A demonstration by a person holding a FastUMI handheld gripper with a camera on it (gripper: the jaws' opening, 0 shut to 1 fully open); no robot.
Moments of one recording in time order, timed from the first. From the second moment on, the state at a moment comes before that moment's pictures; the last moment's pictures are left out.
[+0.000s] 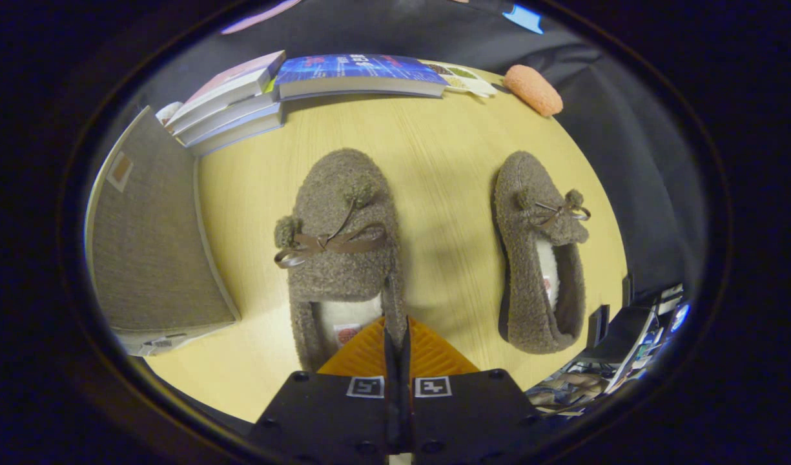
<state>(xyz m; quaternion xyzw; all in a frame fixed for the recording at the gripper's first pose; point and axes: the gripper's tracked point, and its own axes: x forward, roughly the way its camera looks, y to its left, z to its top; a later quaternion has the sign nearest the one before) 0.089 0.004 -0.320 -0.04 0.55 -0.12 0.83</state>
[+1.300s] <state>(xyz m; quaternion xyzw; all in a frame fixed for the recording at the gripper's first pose) 0.080 0.125 -0.102 -0.28 0.38 -0.16 0.86</state>
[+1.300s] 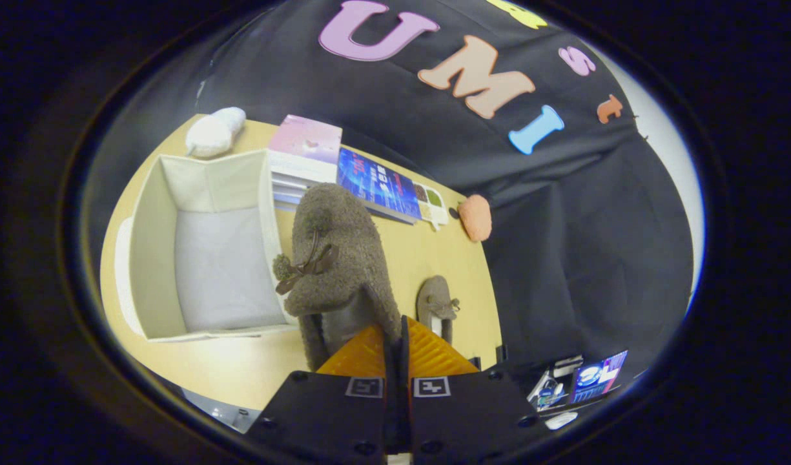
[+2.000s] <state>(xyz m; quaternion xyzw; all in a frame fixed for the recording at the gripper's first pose) 0.125 0.252 -0.143 -0.25 0.42 -0.09 0.87</state>
